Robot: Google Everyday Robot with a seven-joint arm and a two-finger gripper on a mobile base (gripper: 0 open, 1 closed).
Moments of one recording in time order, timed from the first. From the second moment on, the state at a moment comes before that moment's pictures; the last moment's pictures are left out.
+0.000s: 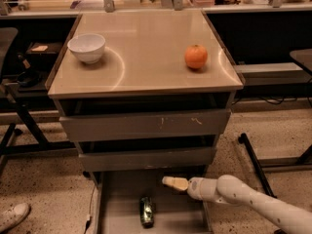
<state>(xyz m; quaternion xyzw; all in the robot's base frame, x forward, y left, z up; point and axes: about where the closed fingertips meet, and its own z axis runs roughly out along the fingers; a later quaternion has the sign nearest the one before) 0.536 -0.091 0.334 0.06 0.89 0.41 0.19</state>
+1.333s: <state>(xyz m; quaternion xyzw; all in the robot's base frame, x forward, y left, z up) 0.481 -0.251 0.392 0.26 0.88 0.29 0.26</state>
